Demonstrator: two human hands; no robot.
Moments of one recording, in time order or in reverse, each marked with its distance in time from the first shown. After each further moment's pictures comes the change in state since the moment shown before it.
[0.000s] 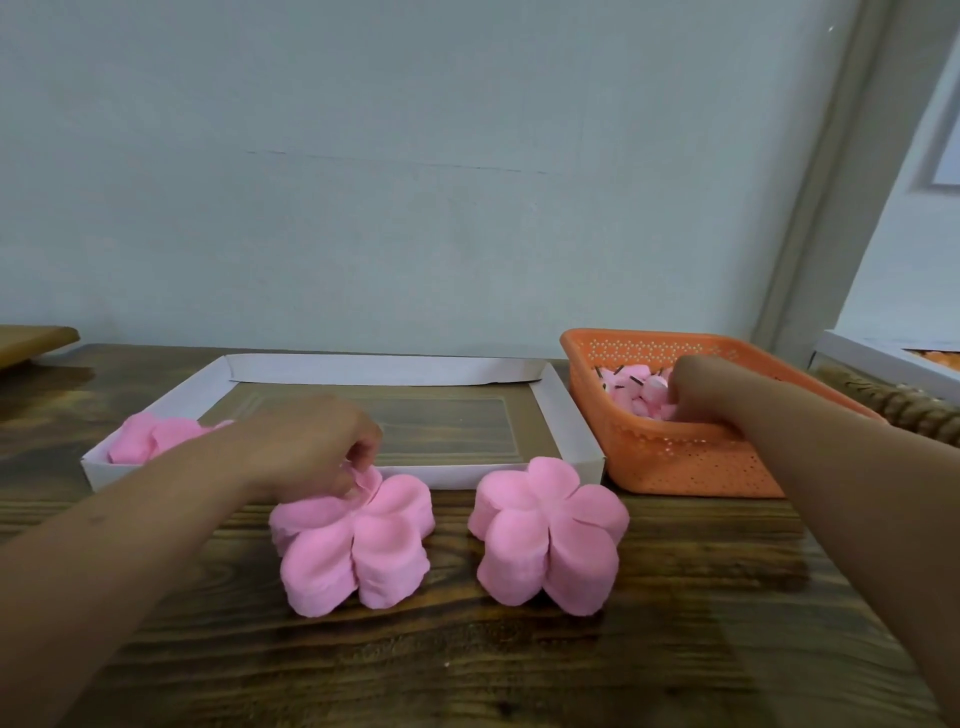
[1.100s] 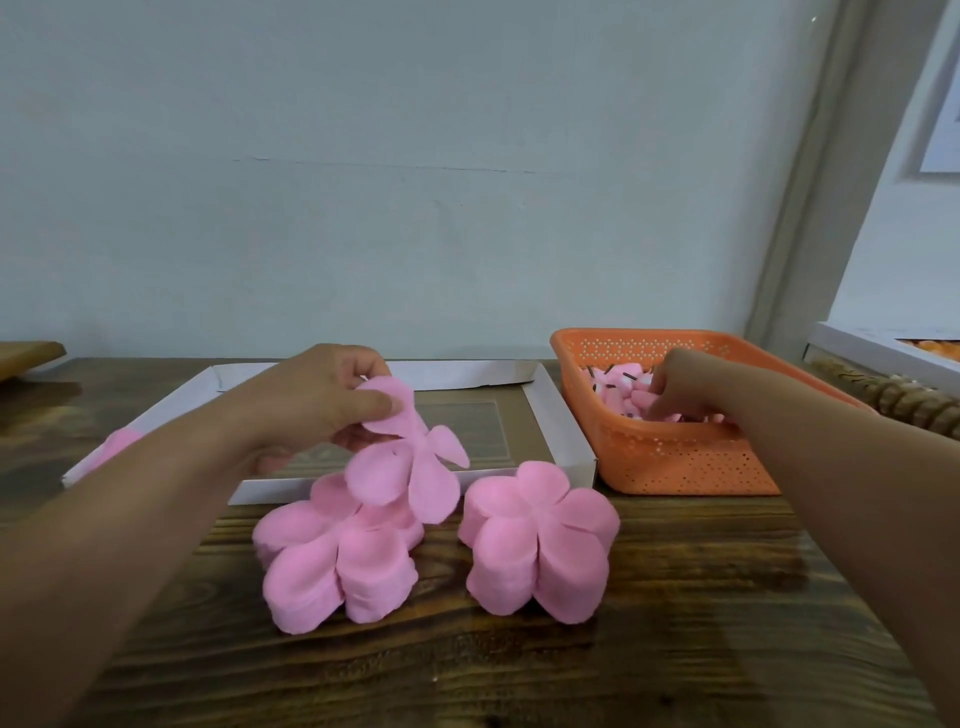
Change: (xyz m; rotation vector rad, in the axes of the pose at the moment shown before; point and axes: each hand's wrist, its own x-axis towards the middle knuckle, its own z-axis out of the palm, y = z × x) left_hand 0.009 0.025 -0.033 -1.203 0.175 -0.232; right_hand -0.020 -0.012 -0.017 0.017 -0.097 -0.023
